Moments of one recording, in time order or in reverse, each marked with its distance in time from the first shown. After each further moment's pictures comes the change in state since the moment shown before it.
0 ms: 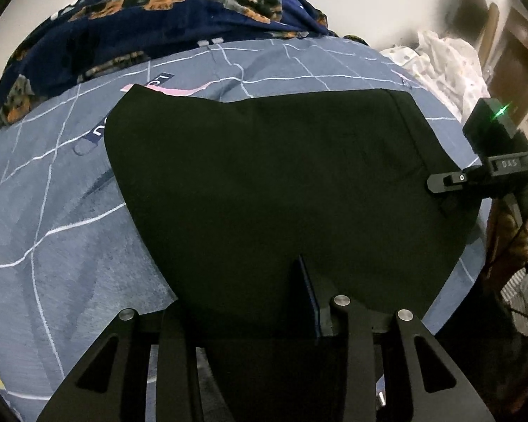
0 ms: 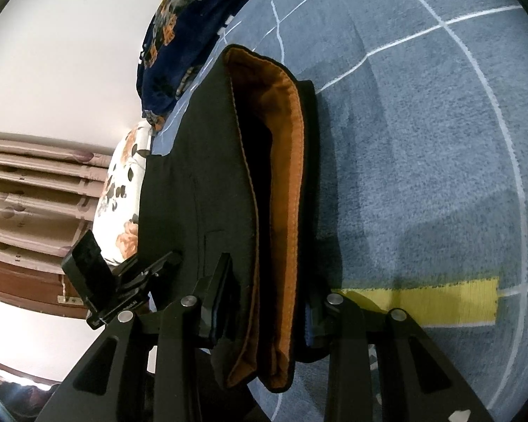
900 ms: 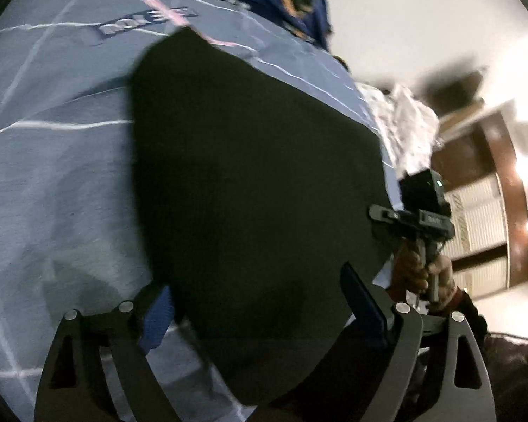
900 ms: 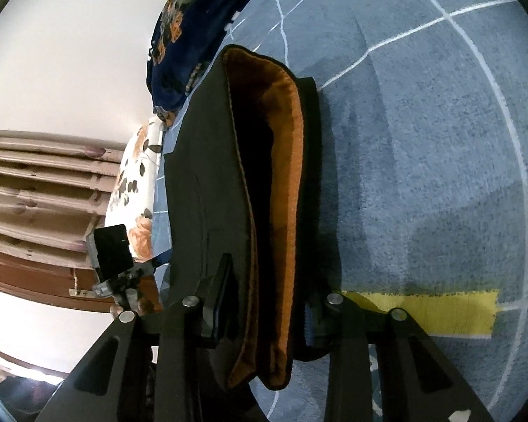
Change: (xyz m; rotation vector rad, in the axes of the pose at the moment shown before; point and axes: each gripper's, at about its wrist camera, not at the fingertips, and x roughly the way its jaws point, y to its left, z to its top) left arm -0.001 0.067 -0.010 -0.317 0.094 -0.490; right arm -0.006 -0.016 0.003 -0.005 0.036 0.072
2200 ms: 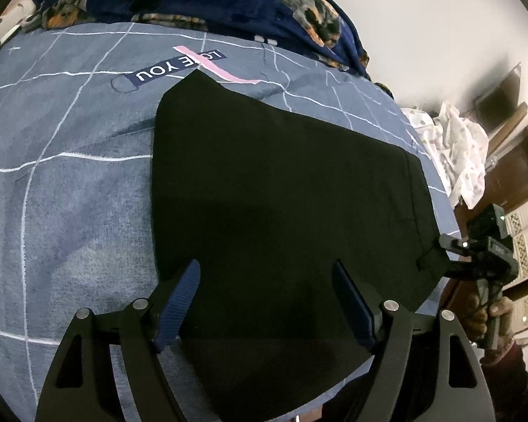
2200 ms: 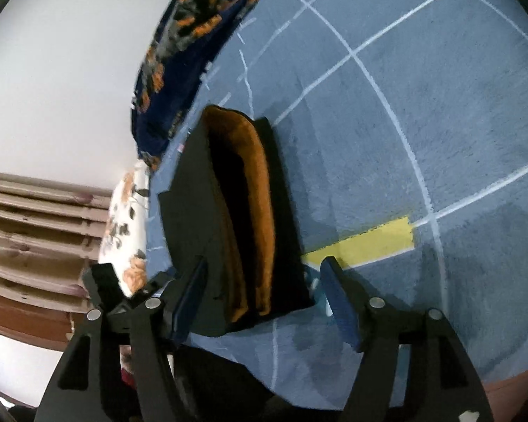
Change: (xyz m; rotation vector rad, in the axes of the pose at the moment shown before) left arm 0.003 -0.022 -0.009 -0.015 -0.175 0.303; right arm -0.037 0.003 -0.022 0.110 -0.158 -0.089
